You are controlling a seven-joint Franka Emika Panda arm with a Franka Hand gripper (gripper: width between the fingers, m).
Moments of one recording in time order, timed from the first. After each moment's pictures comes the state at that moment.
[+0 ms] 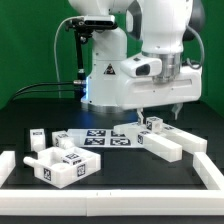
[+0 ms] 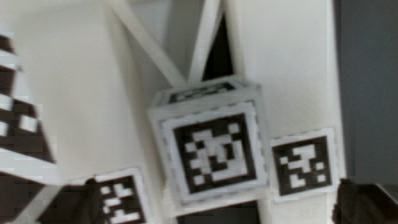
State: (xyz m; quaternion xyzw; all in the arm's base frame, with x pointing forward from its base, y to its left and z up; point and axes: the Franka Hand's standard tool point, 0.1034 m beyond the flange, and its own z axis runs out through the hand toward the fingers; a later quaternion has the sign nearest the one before) arm 0.341 0.095 0.055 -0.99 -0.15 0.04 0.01
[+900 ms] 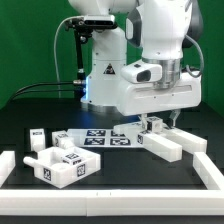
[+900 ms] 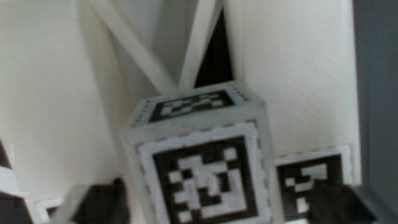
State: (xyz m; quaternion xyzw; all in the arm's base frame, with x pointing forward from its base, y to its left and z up) arm 0.341 0.102 0.028 -0.99 -0.16 0.03 0.01
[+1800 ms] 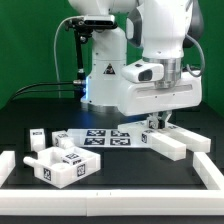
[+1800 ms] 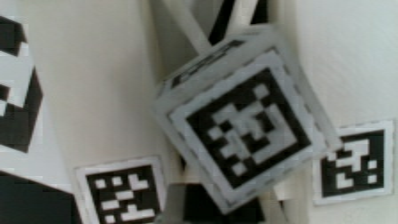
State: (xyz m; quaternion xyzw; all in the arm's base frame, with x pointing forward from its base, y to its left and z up) arm 0.345 0.103 0.030 -0.98 -0.18 0.02 0.02
